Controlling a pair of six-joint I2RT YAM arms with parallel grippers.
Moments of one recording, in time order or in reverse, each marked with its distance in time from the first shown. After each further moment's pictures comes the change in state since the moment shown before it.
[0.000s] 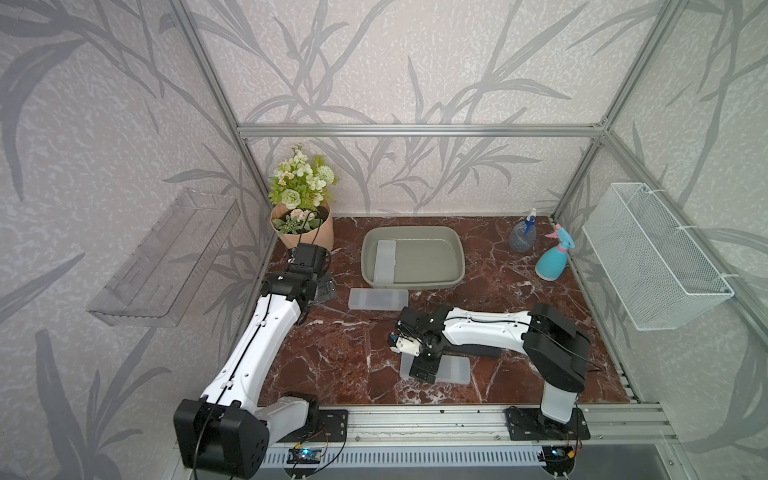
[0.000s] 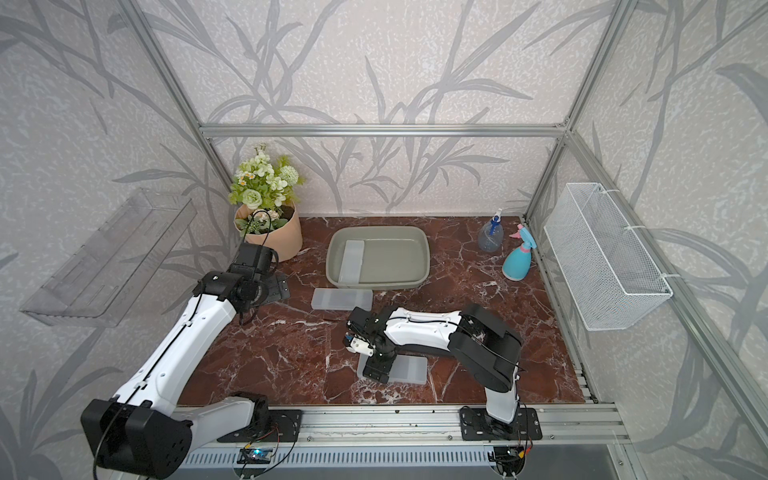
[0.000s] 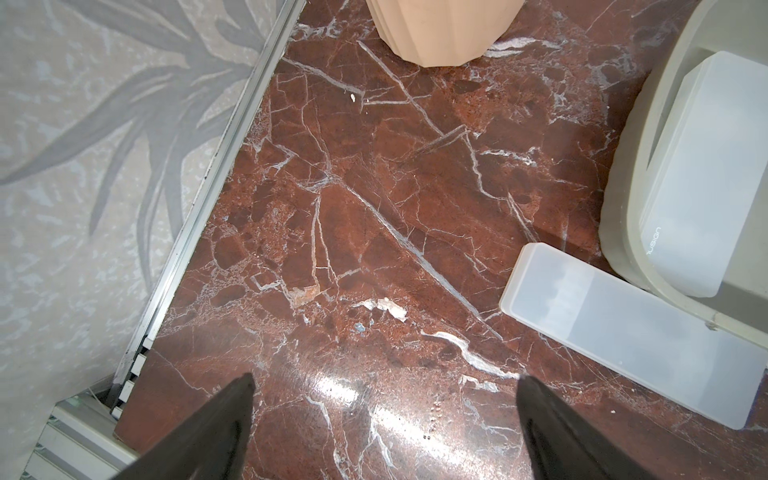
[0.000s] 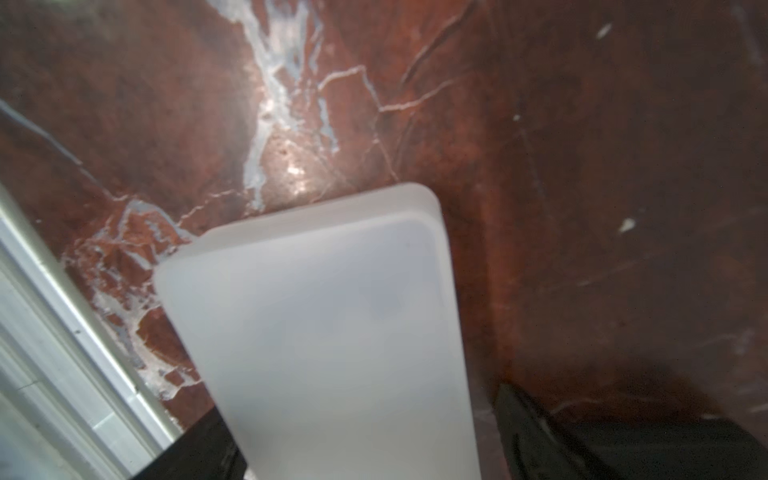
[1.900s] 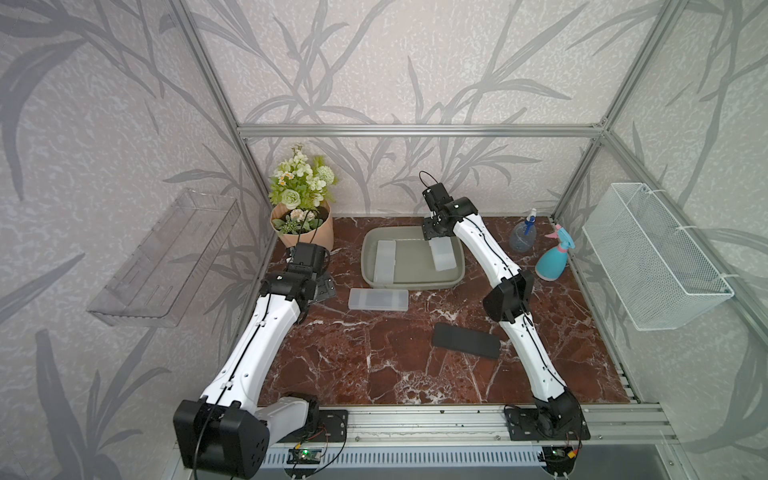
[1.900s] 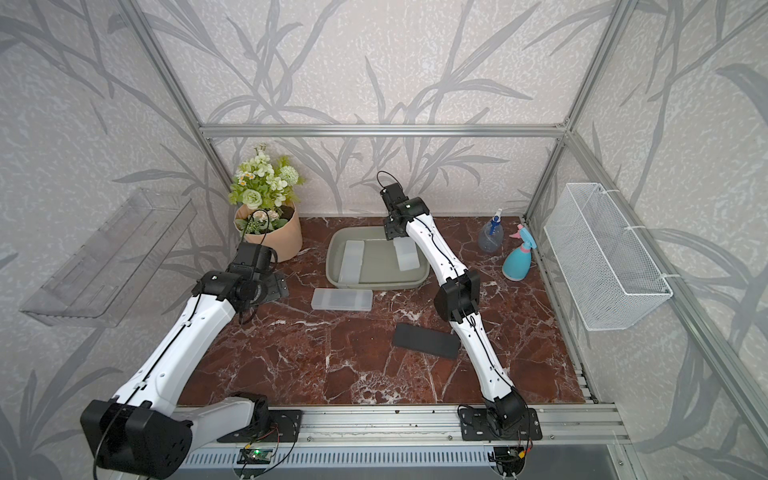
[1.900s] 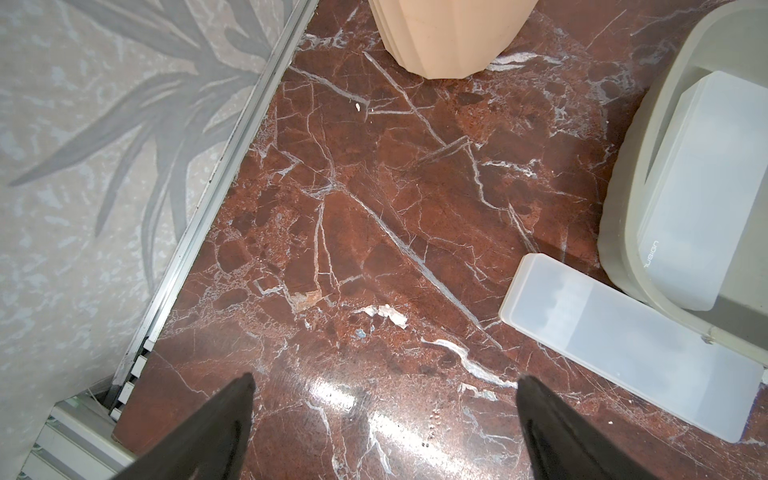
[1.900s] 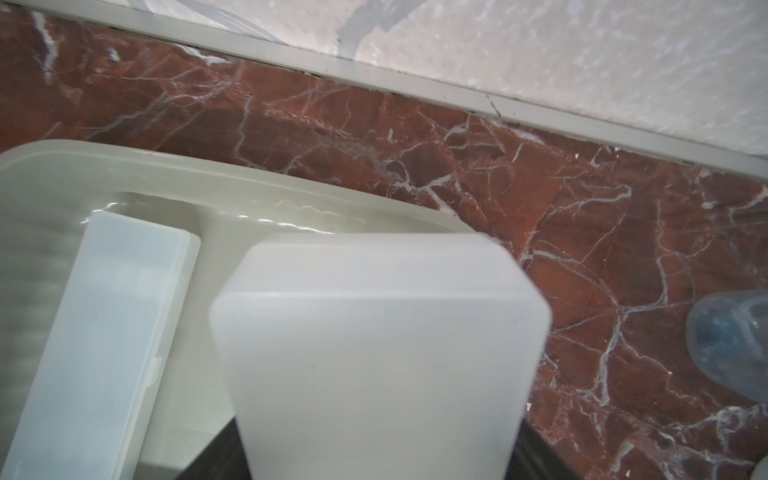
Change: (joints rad) left arm 0.005 0.000 0.006 0.008 -0.008 -0.010; right arm -0.577 0.755 1.637 -0.427 0.319 0.409
